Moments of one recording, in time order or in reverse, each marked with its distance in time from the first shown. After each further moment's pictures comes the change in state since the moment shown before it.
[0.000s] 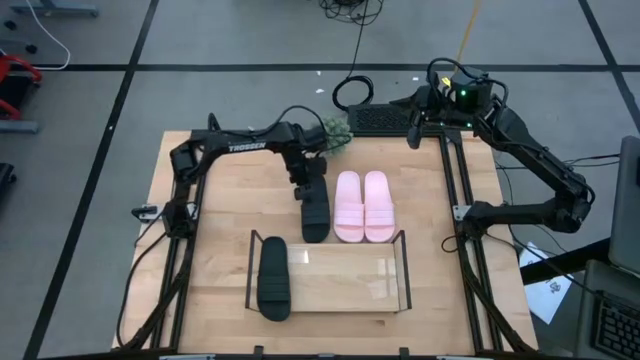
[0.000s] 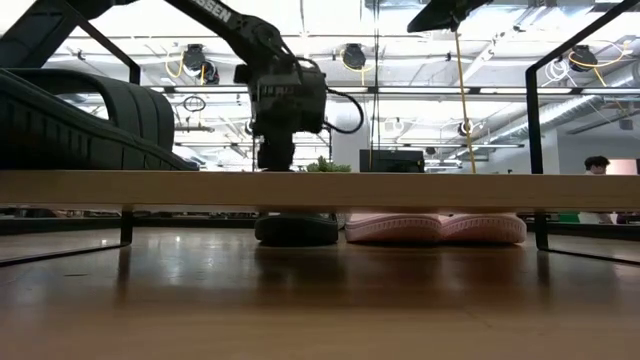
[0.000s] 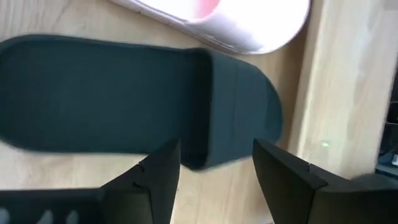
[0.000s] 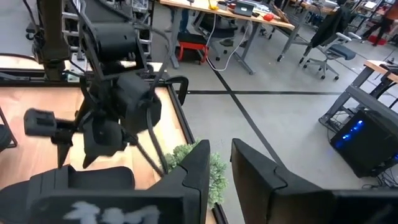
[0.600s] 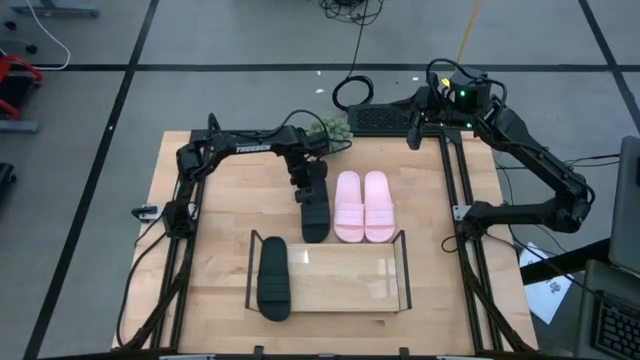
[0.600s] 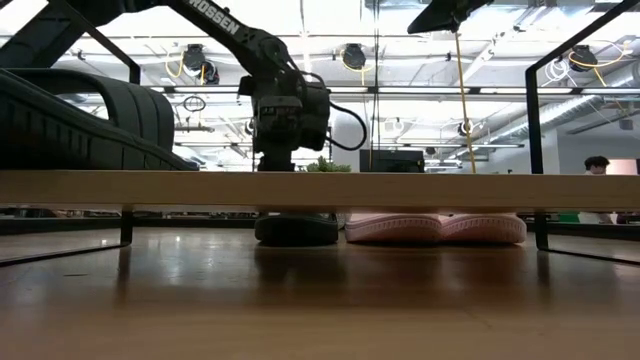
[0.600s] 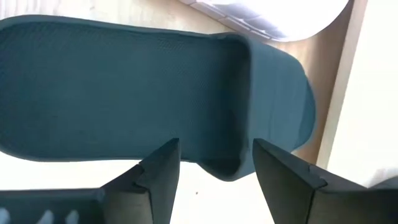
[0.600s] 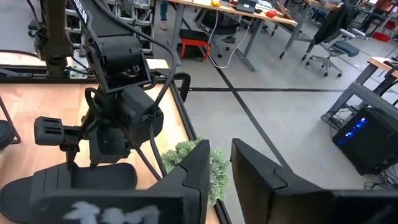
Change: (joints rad) left arm -0.001 0.054 0.000 0.002 -0.044 0.028; right arm 0.001 0.000 0.000 -0.016 -0.001 -0.003
